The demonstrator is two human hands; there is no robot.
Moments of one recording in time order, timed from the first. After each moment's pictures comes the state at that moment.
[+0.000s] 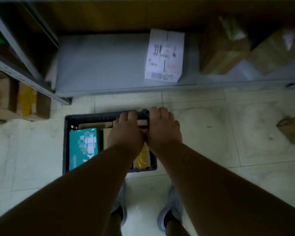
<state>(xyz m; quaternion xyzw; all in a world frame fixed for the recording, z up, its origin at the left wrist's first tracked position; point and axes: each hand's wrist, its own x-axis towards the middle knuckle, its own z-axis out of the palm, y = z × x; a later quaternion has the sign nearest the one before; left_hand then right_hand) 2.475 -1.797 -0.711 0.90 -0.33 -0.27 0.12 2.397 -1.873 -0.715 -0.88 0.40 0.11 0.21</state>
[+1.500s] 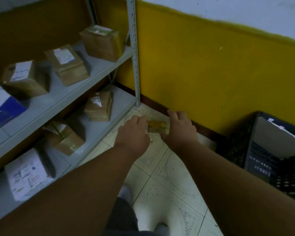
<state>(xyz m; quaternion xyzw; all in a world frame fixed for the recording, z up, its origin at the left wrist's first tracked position) 1.926 -2.125 -0.410 0.57 -0.80 -0.17 0.09 1.764 -2.105 -0.403 -0.63 0.76 -0.09 0.16</state>
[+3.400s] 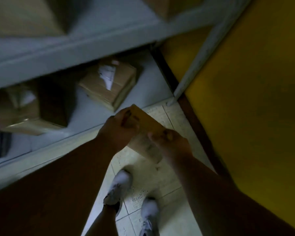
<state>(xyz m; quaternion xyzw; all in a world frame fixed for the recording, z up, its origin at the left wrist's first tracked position) 1.987 -2.522 -0.708 0.79 -0.39 -0.44 0.20 1.808 -2.547 -0.714 -0.50 0.71 -0.01 0.50</state>
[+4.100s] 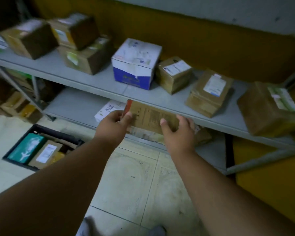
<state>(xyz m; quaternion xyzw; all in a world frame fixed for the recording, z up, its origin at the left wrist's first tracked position) 2.090 -2.199 -0.387 0.85 -0.05 -0.17 0.49 1.997 -2.363 -0.416 -0.81 0.39 -0.14 0.41</state>
